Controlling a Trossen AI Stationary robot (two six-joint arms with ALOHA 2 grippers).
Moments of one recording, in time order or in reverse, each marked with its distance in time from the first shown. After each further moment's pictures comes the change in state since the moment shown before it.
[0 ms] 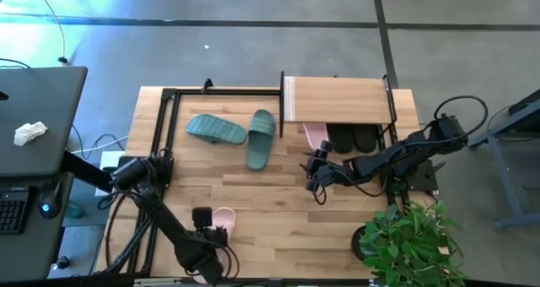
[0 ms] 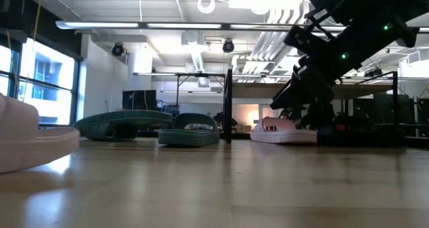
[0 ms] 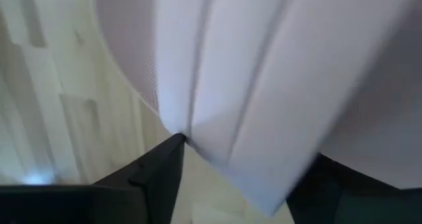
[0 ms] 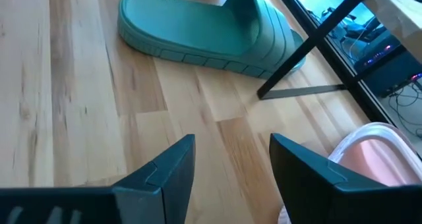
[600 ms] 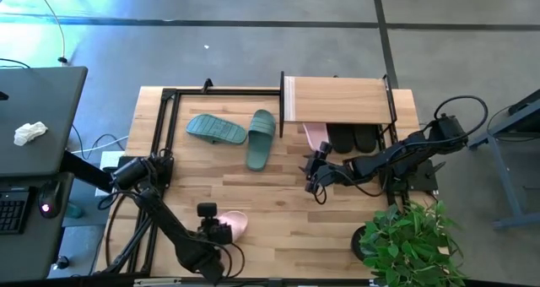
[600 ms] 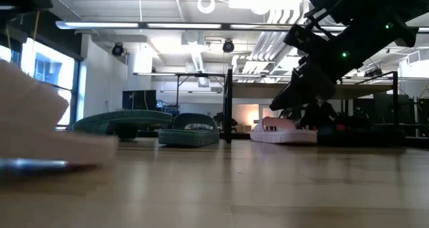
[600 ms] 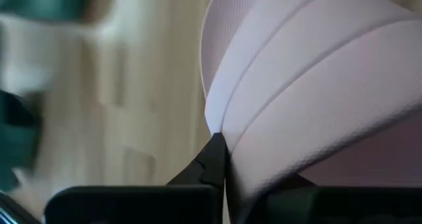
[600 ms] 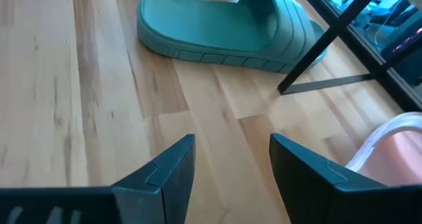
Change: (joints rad) left arm 0.001 0.000 0.015 -0.015 -0.295 -0.049; right arm -0.002 0.000 0.000 0.000 -0.069 0.078
